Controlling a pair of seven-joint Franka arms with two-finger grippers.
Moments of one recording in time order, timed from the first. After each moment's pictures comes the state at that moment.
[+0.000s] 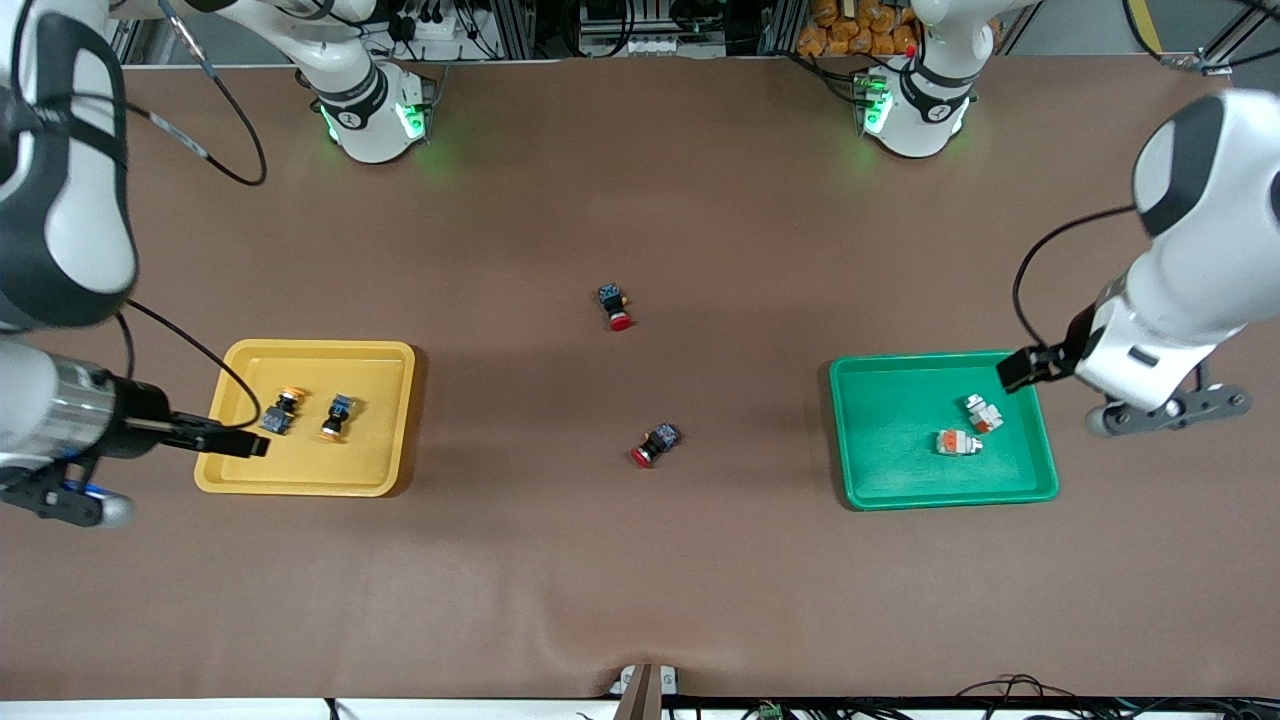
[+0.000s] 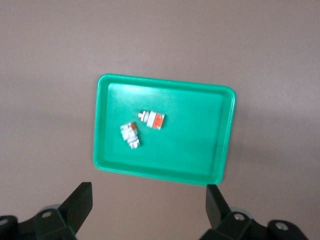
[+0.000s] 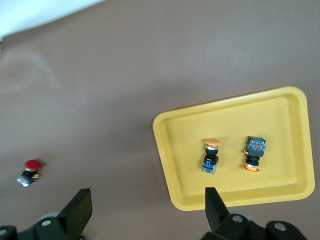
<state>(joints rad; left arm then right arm) 0.32 0.25 -0.56 -1.49 0.22 1.70 -0.40 -0.03 0.52 0.08 -1.09 0.15 1.60 0.27</state>
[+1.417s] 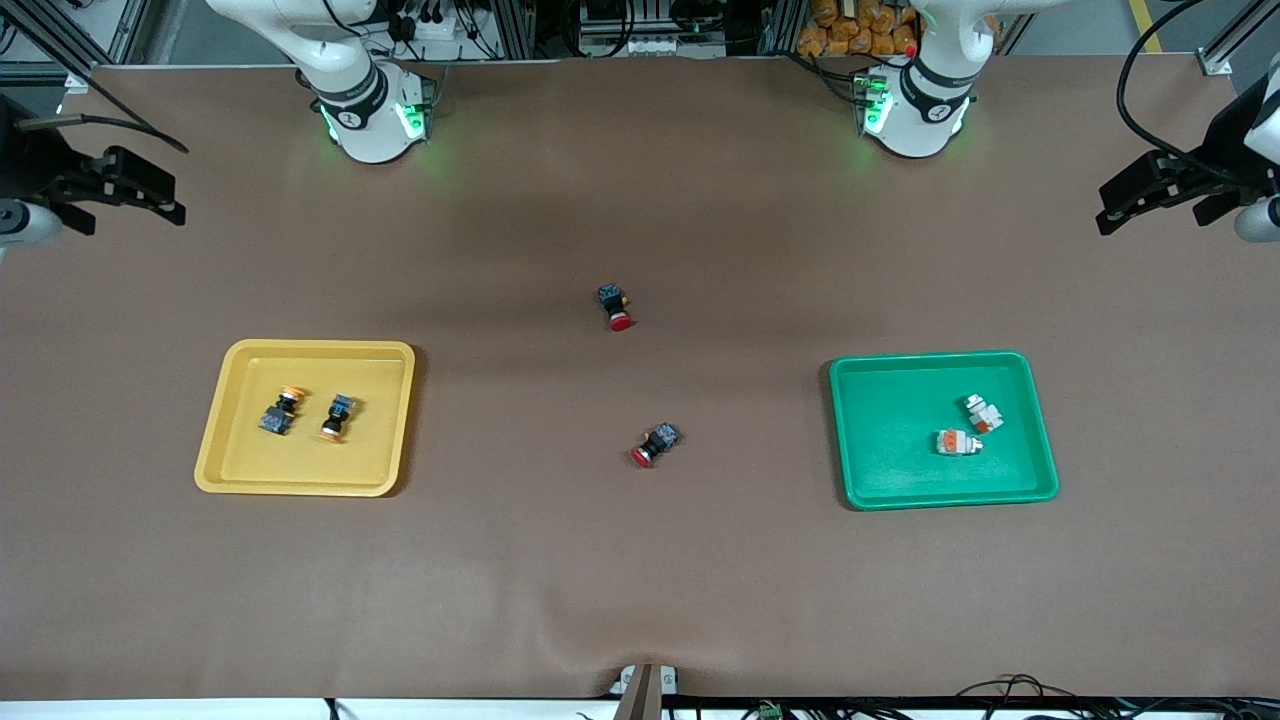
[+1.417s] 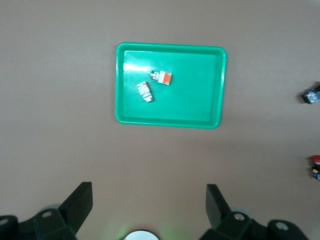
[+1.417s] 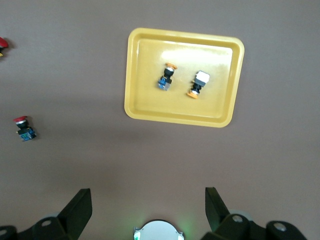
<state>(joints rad) 0.02 -0.03 -0.12 -1.47 0.01 1.44 -0.18 -0.06 -0.06 0.07 -1.56 0.03 1.38 -0.06</state>
